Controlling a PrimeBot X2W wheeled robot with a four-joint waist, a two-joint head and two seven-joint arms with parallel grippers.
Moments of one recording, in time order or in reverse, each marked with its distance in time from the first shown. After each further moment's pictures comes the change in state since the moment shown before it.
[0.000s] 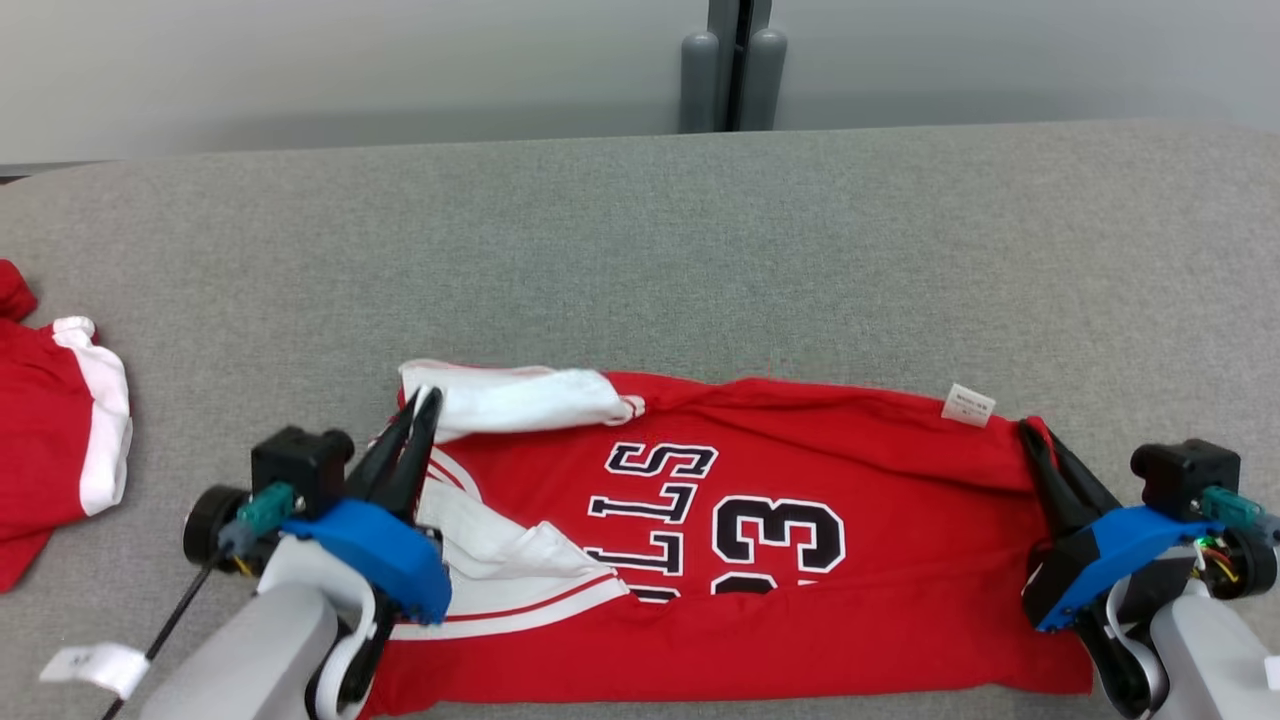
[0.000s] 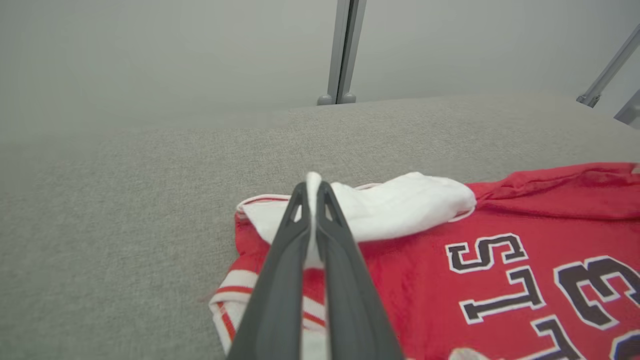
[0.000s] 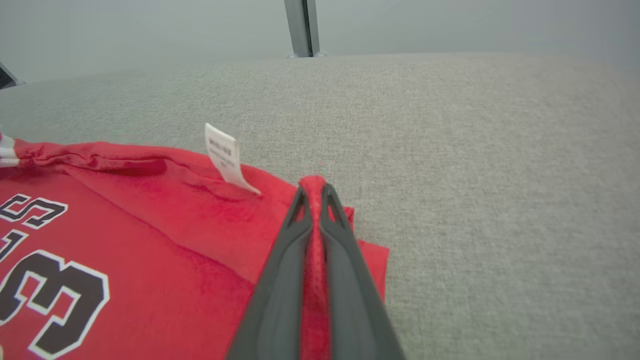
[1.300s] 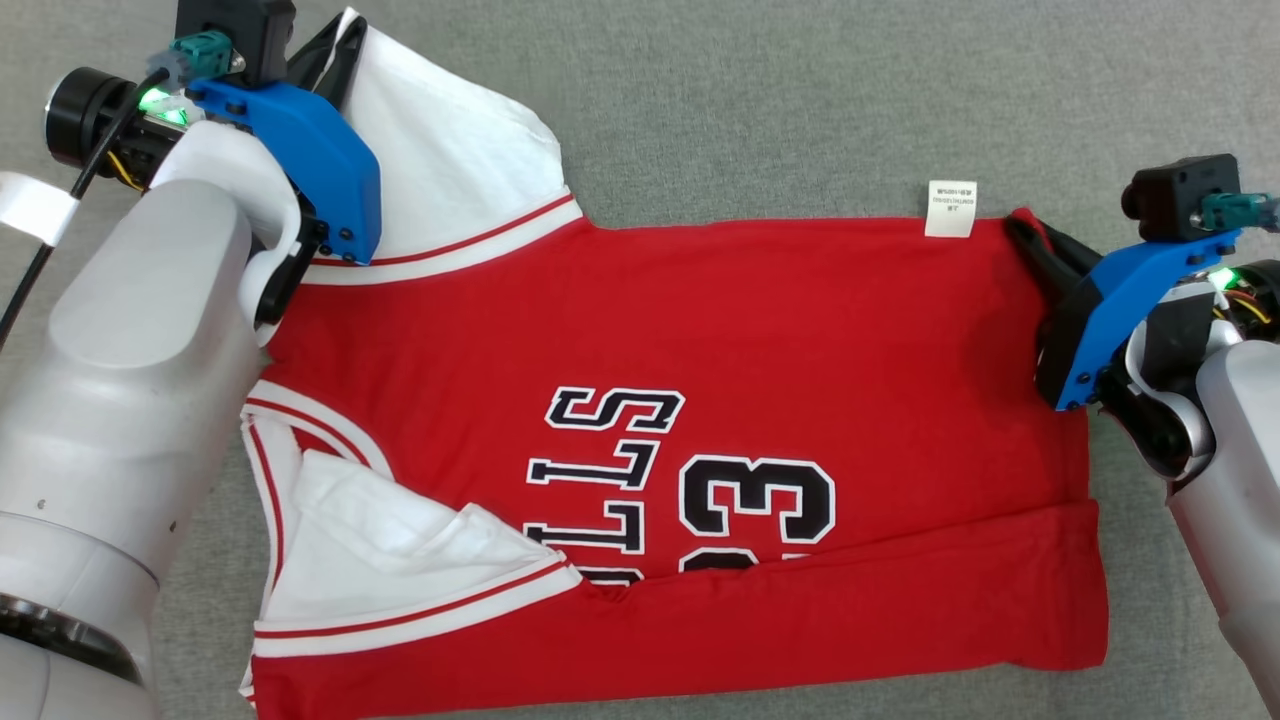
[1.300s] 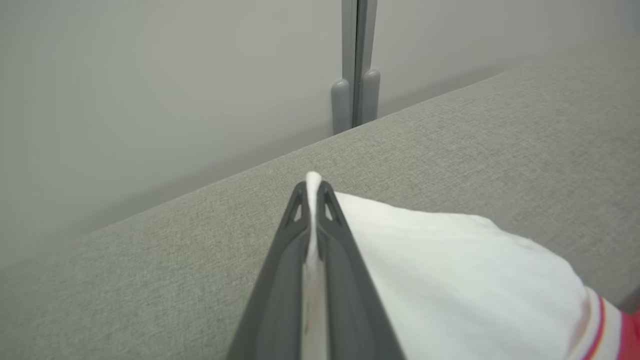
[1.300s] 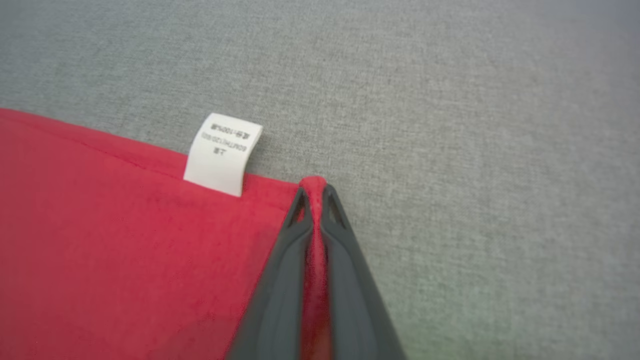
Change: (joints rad) left arm -0.643 -0.134 0.002 0.508 0.158 -0.189 0.197; right arm -0.381 -0.093 0.123 -0.011 0.067 0.000 0.398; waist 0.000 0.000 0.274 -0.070
